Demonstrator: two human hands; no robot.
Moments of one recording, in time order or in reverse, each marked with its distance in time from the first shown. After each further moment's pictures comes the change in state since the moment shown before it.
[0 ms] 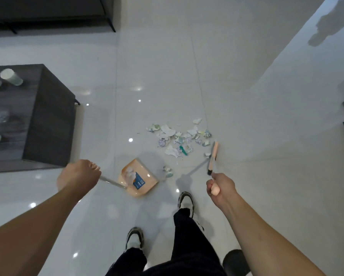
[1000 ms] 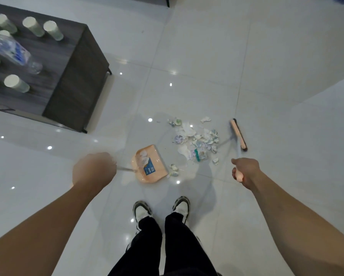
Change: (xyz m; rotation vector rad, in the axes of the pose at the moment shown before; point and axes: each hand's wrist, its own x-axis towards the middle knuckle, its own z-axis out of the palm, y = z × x) left_hand -0.007 0.029 0.031 0.090 0.057 -0.071; right_hand 0.104 -0.129 0.095 -0.705 -0.049 -0.200
